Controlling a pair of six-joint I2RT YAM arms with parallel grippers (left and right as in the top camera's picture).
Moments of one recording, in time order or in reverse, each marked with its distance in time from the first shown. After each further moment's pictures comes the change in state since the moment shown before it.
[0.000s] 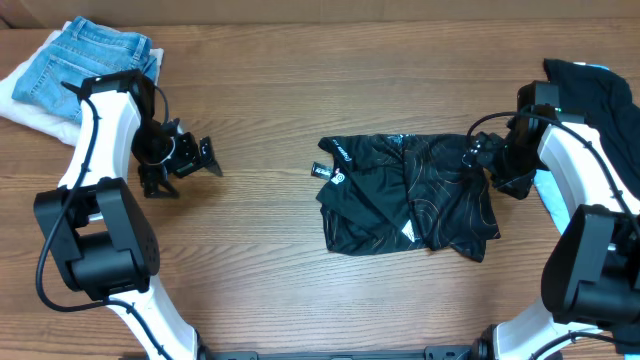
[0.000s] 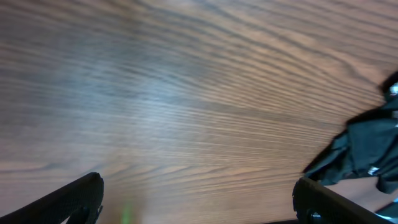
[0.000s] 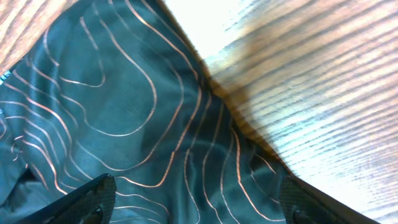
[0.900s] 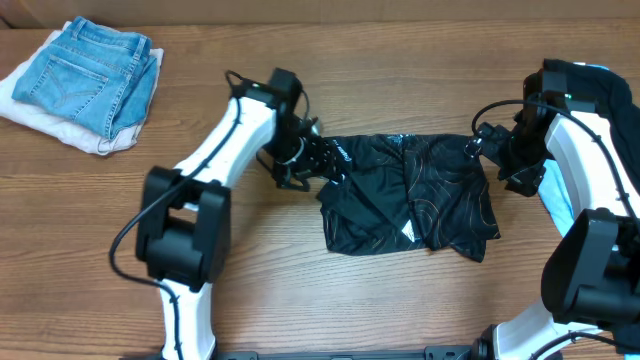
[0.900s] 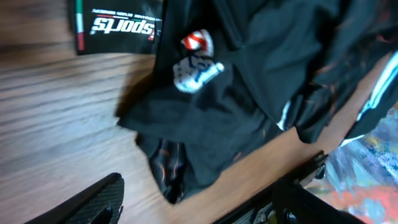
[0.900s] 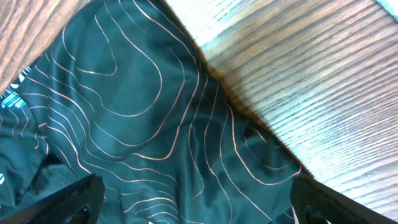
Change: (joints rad) left arm -0.526 0.093 0.000 0.266 0.307 -0.167; right arm 0.000 0.000 0.111 -0.140 0.002 0.020
